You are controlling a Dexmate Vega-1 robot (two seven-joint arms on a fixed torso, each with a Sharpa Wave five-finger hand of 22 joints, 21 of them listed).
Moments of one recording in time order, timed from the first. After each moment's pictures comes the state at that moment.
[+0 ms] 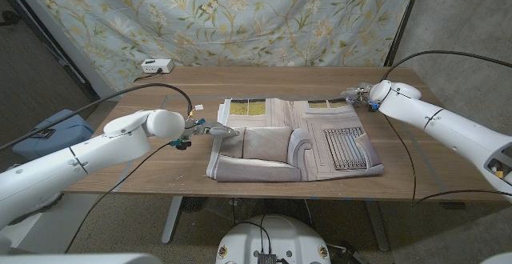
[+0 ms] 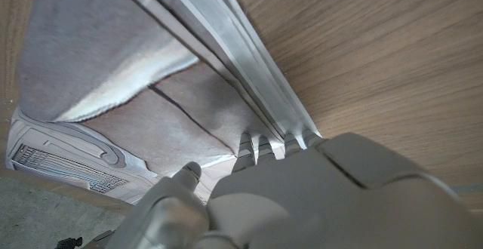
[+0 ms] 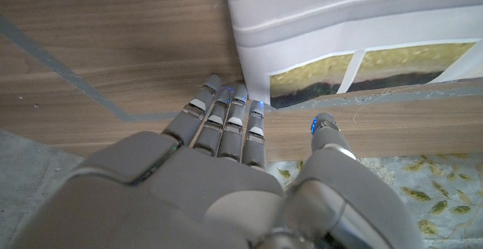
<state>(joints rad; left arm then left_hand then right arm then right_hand) 0.78 1.12 0.64 -2.05 0.21 0.34 -0.55 -0.02 0.18 0.42 0.20 0.18 0.04 0.00 0.19 0.17 -0.05 0.00 0.20 0.17 -0.17 0.09 0.19 0.18 -0.17 0.10 0.20 0.19 -0.40 -0.82 -0.82 -1.51 -0.09 -0.72 0.20 0.36 0.09 0.36 -0.16 0.18 0.43 0.05 0.24 0.21 0.48 0.05 0.37 0.29 0.32 -0.04 0.28 0.25 0.42 -0.01 0.21 0.17</state>
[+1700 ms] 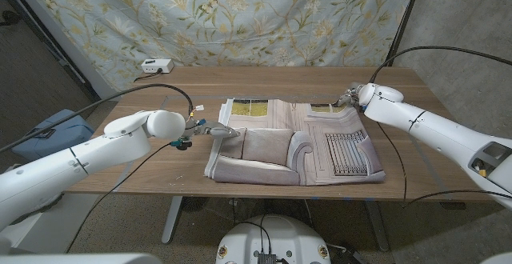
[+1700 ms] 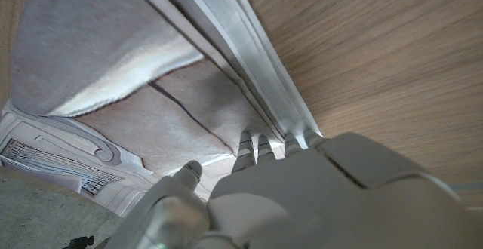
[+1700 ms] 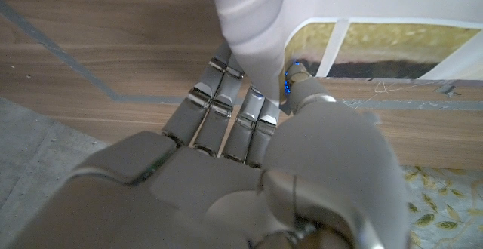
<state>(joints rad) 0.78 1.12 0.63 -2.05 0.22 0.32 -0.55 -0.01 0.19 0.45 0.19 0.18 0.05 -0.01 0.19 0.17 -0.05 -0.02 0.20 0.17 -0.17 0.09 0.19 0.18 -0.17 0.10 0.20 0.18 -0.36 -0.77 -0.90 -1.54 -0.21 -0.82 0.18 1.09 0.07 0.41 -0.19 0.20 0.82 -0.06 0.59 0.39 0.81 -0.16 0.94 0.81 0.84 -0.10 0.59 0.67 0.82 -0.08 0.33 0.20</state>
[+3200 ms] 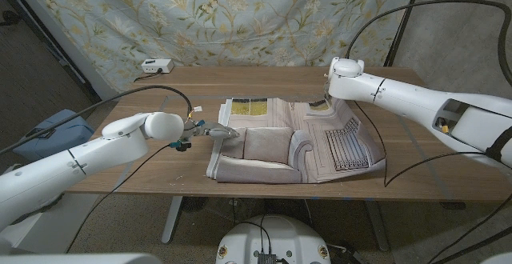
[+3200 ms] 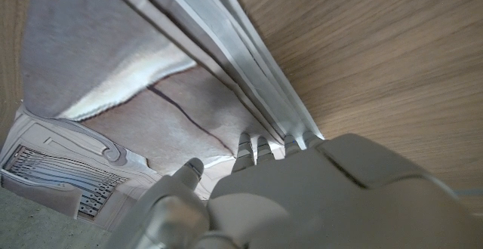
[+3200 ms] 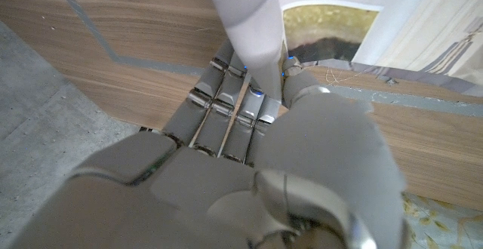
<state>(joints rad) 0.80 1.12 0.62 -2.01 0.19 0.28 -0.53 0.01 0.19 0.49 0.18 0.18 0.05 -0.02 0.19 0.17 -0.05 -0.02 0.19 0.18 -0.17 0.09 0.19 0.18 -0.18 0.10 0.20 0.18 0.00 -0.58 -1.27 -1.46 -0.29 -1.14 0.46 1.19 0.07 0.41 -0.17 0.20 0.83 -0.02 0.61 0.38 0.86 -0.13 0.93 0.79 0.88 -0.11 0.54 0.72 0.82 -0.07 0.36 0.20</state>
